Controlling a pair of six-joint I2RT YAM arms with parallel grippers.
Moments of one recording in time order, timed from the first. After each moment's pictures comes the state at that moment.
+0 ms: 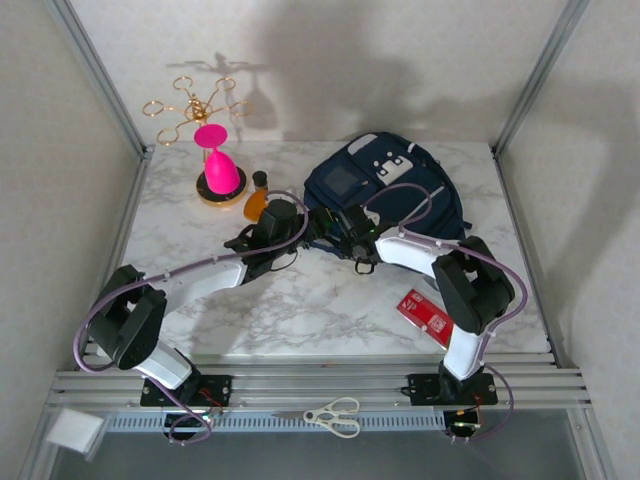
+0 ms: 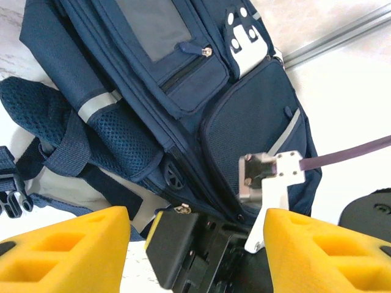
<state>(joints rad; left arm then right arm) -0.66 1.55 0.95 0.15 -0.03 -0.94 0.65 1.81 1.12 -0.41 0.21 0.80</state>
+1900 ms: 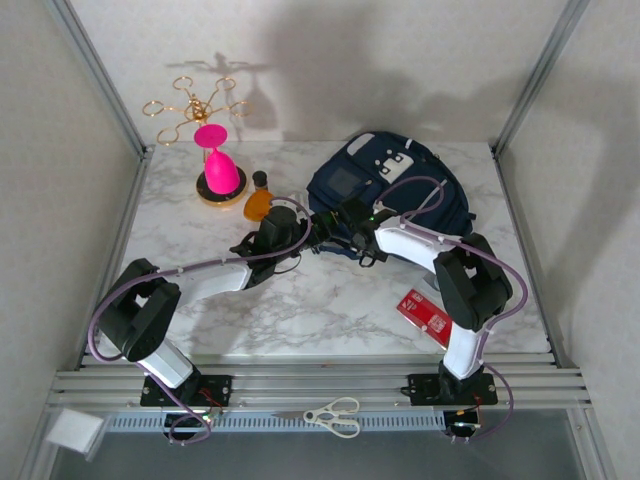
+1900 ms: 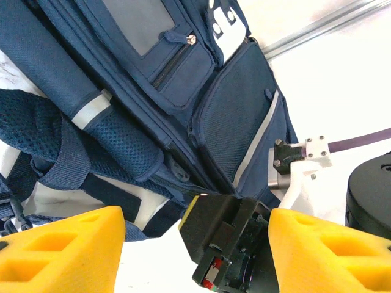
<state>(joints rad) -0.66 1.61 0.88 0.35 0.05 -0.98 0.64 1.83 1.23 -0.65 0.40 0.96</state>
